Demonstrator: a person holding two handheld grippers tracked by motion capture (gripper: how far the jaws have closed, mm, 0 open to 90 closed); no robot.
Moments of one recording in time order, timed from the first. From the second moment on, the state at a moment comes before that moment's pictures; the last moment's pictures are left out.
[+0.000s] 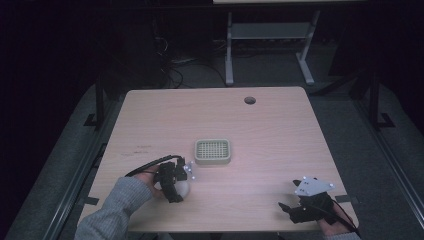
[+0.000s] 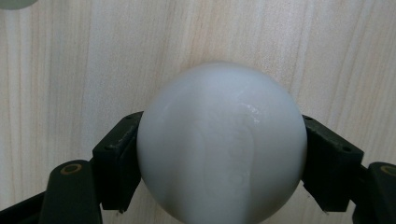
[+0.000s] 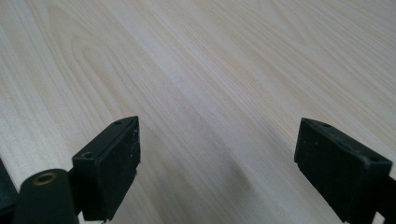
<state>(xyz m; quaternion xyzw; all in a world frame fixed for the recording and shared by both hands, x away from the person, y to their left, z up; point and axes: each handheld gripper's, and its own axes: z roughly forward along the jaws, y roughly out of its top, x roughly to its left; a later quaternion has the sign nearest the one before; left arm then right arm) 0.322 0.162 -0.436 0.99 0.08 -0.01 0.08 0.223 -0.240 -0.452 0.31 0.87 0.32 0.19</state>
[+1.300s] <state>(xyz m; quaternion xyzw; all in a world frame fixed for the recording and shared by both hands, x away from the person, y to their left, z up) 0.326 0.163 -0.422 0.99 0.07 -0.03 0.08 0.223 -0.242 -0.452 0.31 0.87 0.33 0.20</state>
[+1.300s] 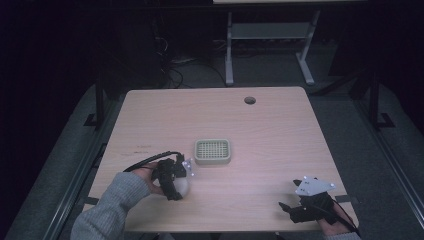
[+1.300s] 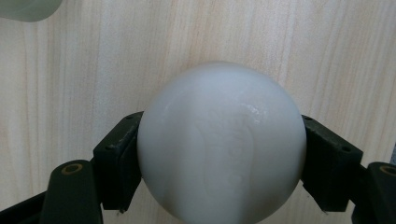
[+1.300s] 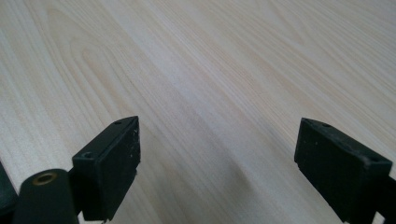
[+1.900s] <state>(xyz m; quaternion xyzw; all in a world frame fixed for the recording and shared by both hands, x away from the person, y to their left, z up) 0.335 0.154 -0.403 0.99 0.06 -0.02 0.08 0.225 -0.241 -0.453 0.31 0.87 0.33 0.19</state>
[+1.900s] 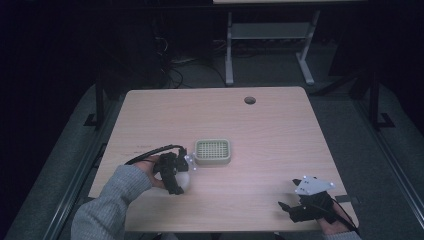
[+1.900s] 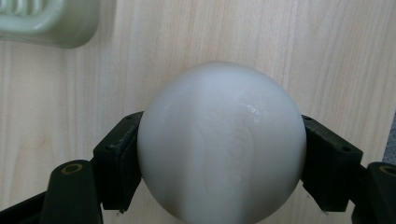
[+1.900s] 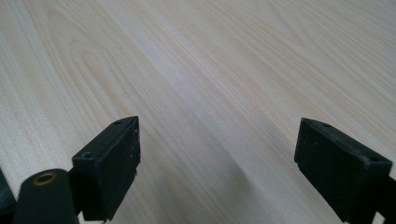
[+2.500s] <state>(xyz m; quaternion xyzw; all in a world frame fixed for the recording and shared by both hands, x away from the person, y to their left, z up) 0.345 0.149 -0.394 1.00 0.05 -0.02 0.07 0.224 -0.242 -0.452 0.31 0.87 0.33 0.19</state>
